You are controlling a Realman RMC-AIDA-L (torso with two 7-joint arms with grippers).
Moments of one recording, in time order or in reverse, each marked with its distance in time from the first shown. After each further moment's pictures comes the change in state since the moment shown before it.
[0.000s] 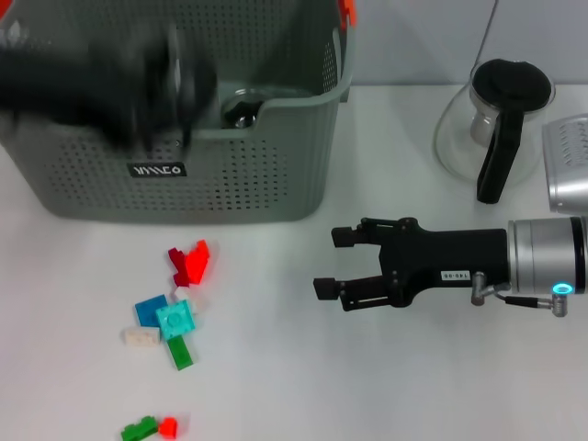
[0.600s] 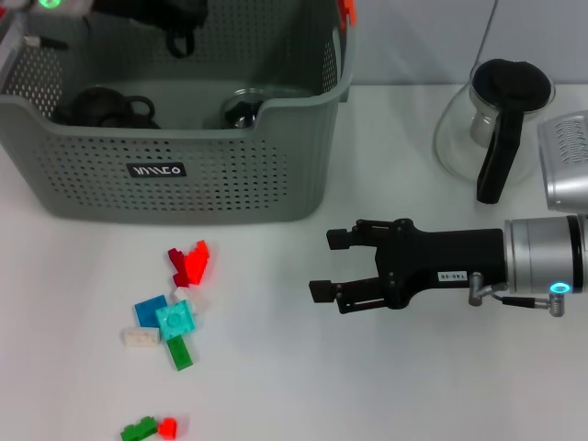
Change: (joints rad) left arm -0.231 0.172 0.245 -0.733 0.125 -0.826 -0.053; right arm 0.009 0.001 -0.005 0.002 0.000 -0.012 0.012
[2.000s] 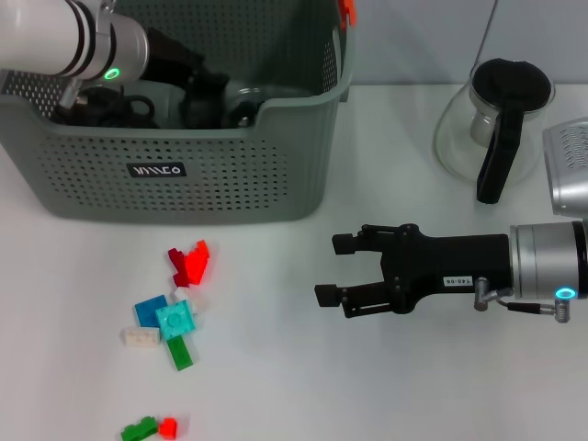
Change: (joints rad) left arm 0.012 -0.084 0.171 -0.124 0.117 -0.306 -0.012; right arm -0.011 -0.005 0.000 0.008 0.000 -0.002 0.002
